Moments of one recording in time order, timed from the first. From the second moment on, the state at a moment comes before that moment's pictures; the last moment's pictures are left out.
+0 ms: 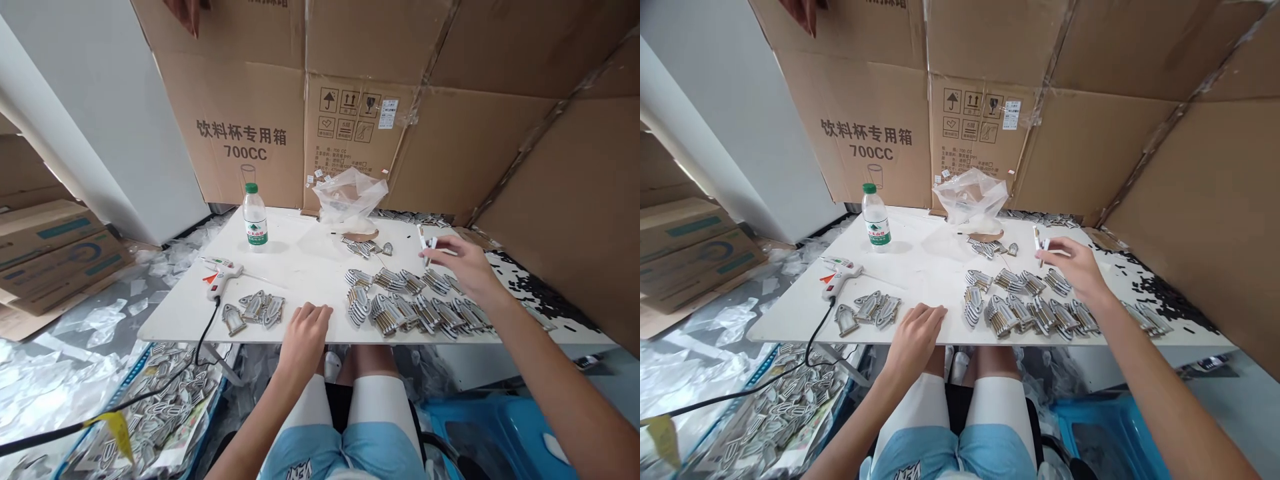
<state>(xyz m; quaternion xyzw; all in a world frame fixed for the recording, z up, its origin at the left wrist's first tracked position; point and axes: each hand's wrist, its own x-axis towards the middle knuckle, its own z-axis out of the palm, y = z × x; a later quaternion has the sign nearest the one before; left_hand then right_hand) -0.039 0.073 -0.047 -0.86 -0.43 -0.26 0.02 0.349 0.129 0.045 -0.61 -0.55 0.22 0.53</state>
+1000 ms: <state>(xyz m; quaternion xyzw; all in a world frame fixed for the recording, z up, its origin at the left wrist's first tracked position) -0.044 0.075 -0.029 -0.70 -0.48 -0.46 -0.25 0.154 -0.040 -0.048 -0.48 -0.53 0.46 0.52</state>
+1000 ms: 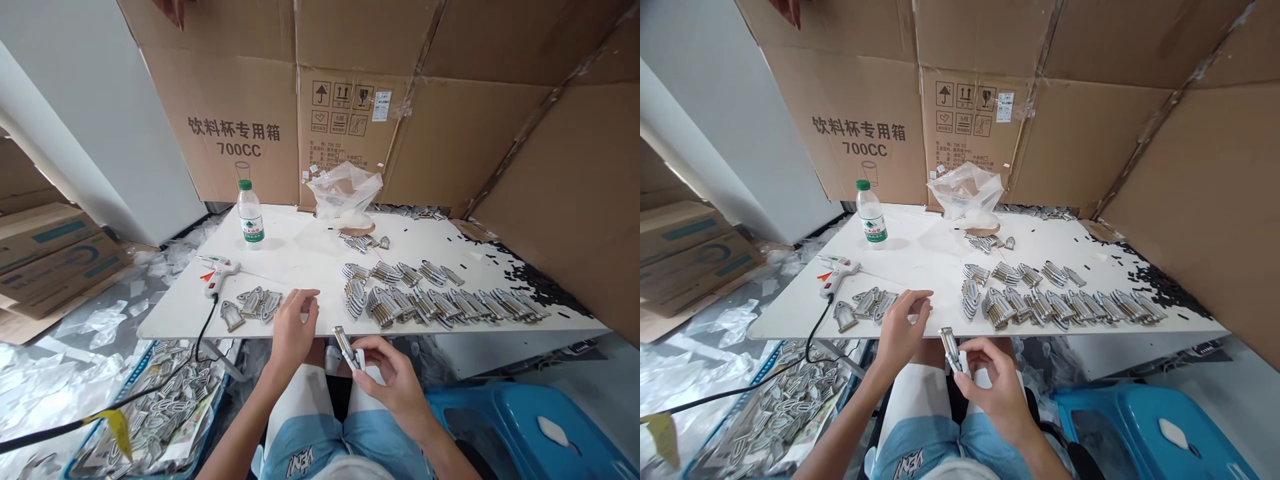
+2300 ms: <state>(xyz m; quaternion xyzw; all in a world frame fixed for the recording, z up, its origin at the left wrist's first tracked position) -0.035 0.035 0.021 -0.76 -0.37 -0.40 -0.36 0.163 -0.044 -0.035 -0.44 -0.74 0.03 0.50</state>
